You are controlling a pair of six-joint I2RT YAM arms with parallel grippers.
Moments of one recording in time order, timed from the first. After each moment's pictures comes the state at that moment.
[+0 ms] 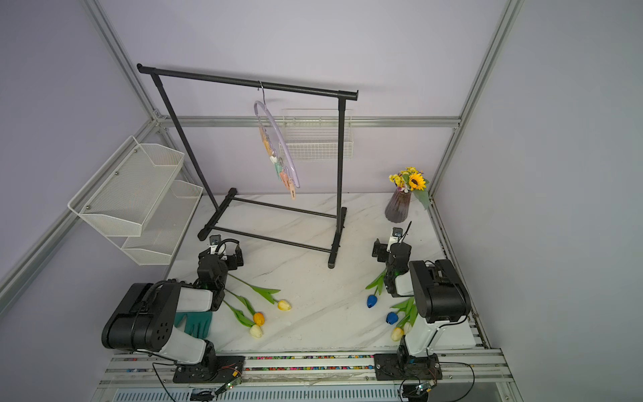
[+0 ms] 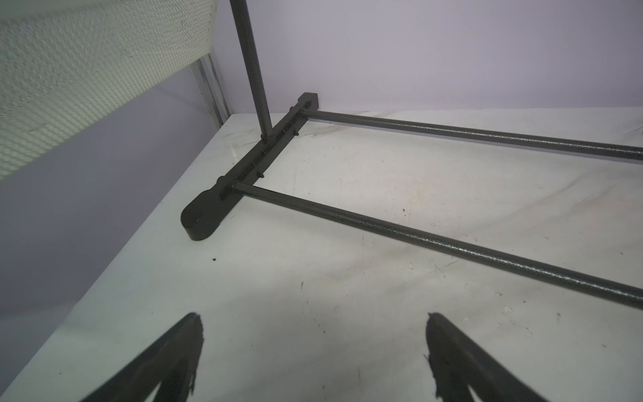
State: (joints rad) left arm -0.02 1.47 0.30 0.92 -0.25 0.04; right arm 0.03 1.68 0.47 0.87 0.16 0.09
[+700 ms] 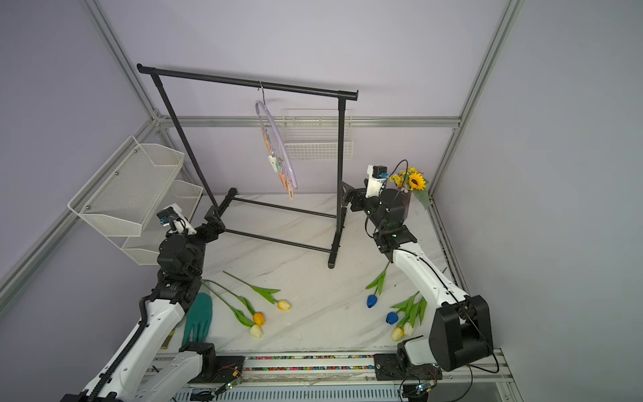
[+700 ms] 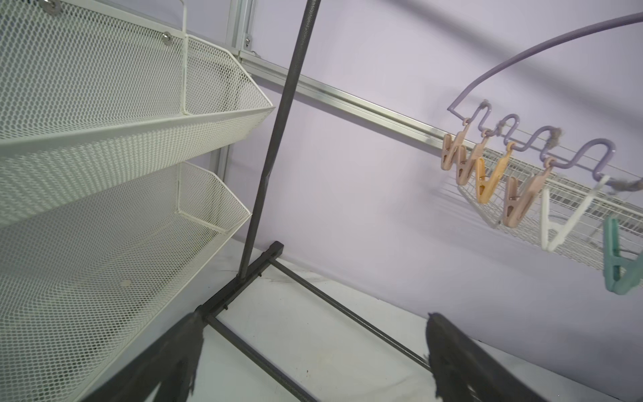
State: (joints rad) left arm -0.08 0.89 0.72 0.20 -0.28 -0.33; right arm 0.30 1.45 1.16 0.32 -0.12 0.26
